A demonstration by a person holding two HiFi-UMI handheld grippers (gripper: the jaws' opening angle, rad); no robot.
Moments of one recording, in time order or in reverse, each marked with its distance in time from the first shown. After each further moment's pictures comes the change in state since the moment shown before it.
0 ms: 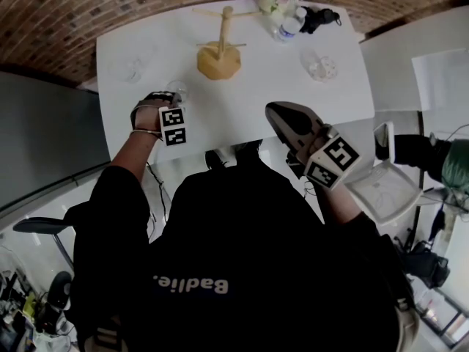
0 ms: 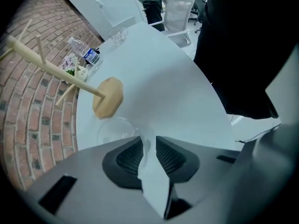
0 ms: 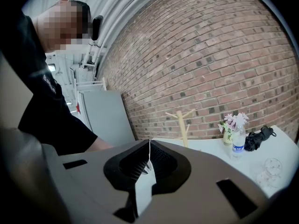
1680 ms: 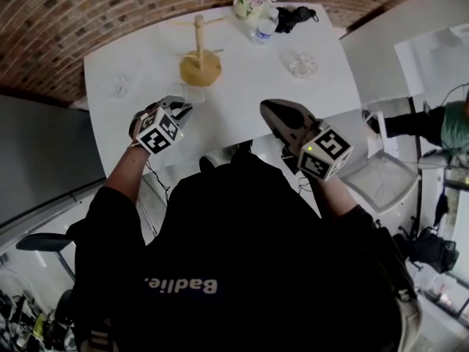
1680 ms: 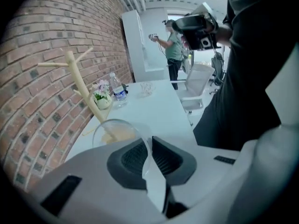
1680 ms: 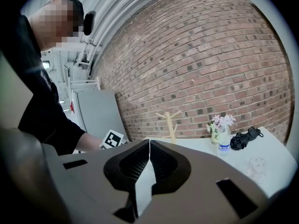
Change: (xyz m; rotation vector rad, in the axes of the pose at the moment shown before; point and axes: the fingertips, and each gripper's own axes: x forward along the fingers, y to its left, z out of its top) left arm -0.096 0.040 0.096 -0.404 -0.556 -0.013; right arm -0.029 -0.020 0.003 0.023 -0.028 -0.075
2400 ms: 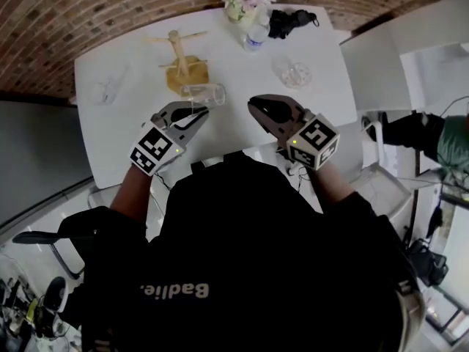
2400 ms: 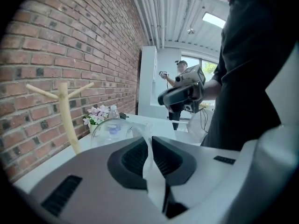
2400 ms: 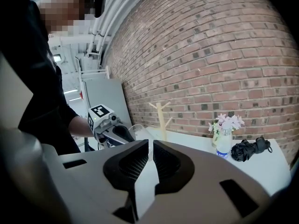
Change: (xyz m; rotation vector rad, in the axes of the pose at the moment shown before) left arm -0.014 0.004 0.151 -0.254 -0.431 -0.038; right arm 0.014 -0.087 -0.012 -0.152 0.166 0.132
